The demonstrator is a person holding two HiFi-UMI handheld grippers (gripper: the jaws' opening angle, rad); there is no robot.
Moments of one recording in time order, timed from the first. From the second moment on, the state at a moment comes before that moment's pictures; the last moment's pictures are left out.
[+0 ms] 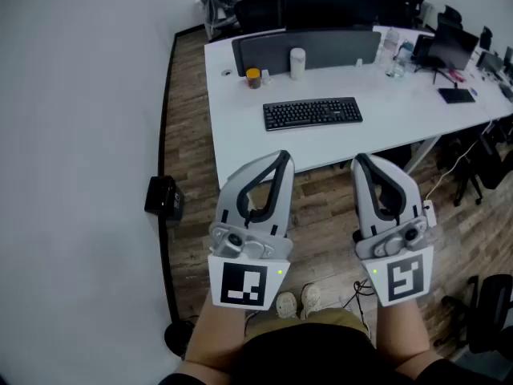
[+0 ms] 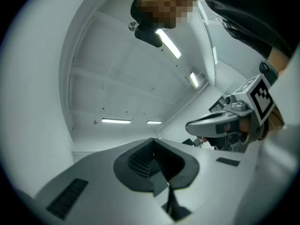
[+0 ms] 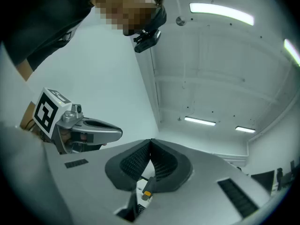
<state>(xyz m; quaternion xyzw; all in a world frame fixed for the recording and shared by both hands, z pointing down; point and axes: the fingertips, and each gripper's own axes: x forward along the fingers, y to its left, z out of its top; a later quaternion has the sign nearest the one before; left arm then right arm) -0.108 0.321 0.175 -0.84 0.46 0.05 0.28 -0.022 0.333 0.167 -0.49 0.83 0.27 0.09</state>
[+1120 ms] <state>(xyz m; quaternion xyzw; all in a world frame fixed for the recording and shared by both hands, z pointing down) -0.013 0.330 0.179 -0.81 0.48 0.03 0.32 0.081 0.334 0.168 -0.46 0.84 0.28 0.12</state>
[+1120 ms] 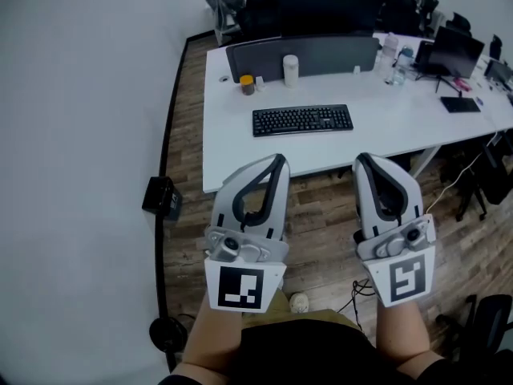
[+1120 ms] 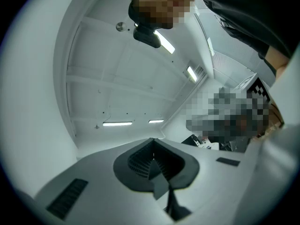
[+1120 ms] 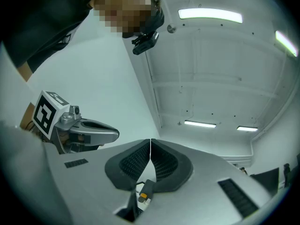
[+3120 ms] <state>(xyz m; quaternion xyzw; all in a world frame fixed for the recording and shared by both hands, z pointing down) -0.104 -0.068 0.199 -0.84 0.45 0.02 0.30 -0.009 -0.060 0.187 -0.49 0.83 0.25 0.06</state>
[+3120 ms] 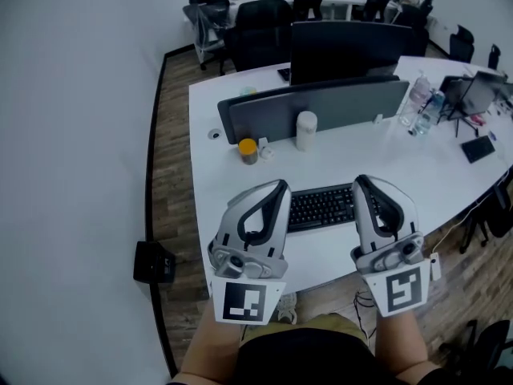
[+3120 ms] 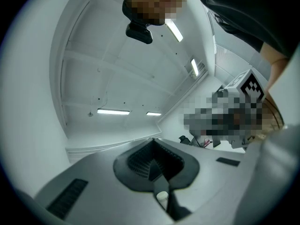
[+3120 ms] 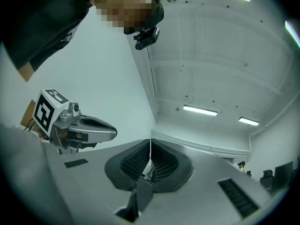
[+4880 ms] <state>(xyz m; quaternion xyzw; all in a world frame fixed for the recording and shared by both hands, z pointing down) -0.051 -0.195 0.272 -0.87 0.43 -0.08 0.22 0.024 -0.204 0.285 -0.40 0.91 0.12 -0.03</state>
